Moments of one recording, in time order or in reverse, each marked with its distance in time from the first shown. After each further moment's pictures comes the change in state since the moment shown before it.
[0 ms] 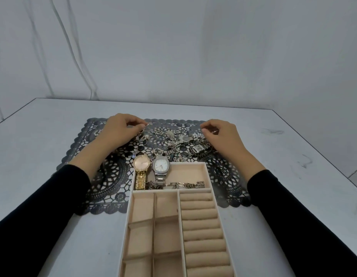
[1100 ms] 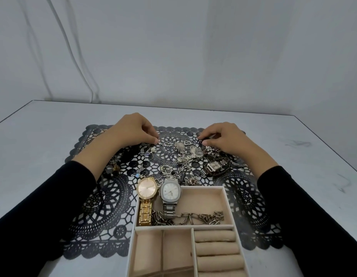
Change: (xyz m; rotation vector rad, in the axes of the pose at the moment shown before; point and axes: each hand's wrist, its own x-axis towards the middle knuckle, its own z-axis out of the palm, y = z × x) left_hand 0.053 -0.003 0.002 0.118 -0.277 -0.016; right_hand 0.066 0.011 0.017 -0.139 -0.349 -0.012
